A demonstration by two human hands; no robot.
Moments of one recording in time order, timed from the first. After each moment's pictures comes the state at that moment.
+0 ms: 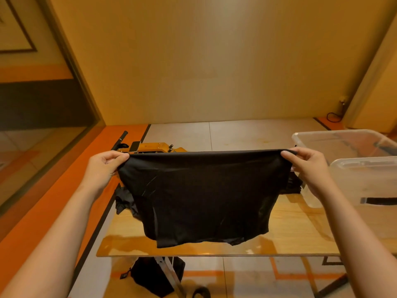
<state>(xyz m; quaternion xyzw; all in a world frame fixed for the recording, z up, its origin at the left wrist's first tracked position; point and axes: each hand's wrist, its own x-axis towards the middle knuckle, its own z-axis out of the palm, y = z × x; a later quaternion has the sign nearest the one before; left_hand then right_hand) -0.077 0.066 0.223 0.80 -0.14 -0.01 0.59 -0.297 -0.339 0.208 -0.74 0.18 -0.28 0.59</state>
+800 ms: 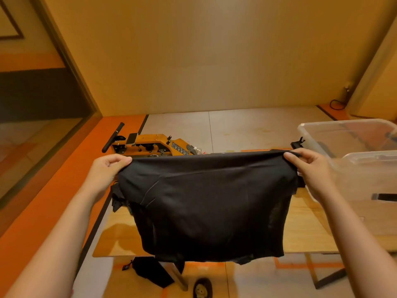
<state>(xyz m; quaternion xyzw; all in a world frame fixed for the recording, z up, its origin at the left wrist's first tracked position) -0.046 0.055 0.188 0.81 -0.15 -0.06 0.57 -0.278 -0.355 0.172 -0.74 0.21 -0.28 0.57</state>
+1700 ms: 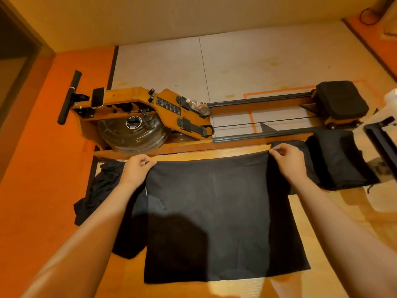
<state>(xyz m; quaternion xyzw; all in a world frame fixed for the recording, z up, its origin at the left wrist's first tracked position) 0.180 -0.082 -0.018 0.91 -0.13 -0.19 0.34 -0.038 -0.433 -0.035 -0.83 0.43 -0.11 0.35</state>
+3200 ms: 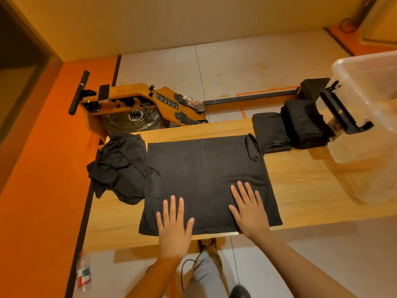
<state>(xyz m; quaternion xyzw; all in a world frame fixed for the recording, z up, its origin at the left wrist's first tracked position) -0.131 -0.012 -0.093 0.96 -0.22 -0.18 0.04 -0.227 -0.233 -0.096 -0.95 0.25 0.11 0.13</state>
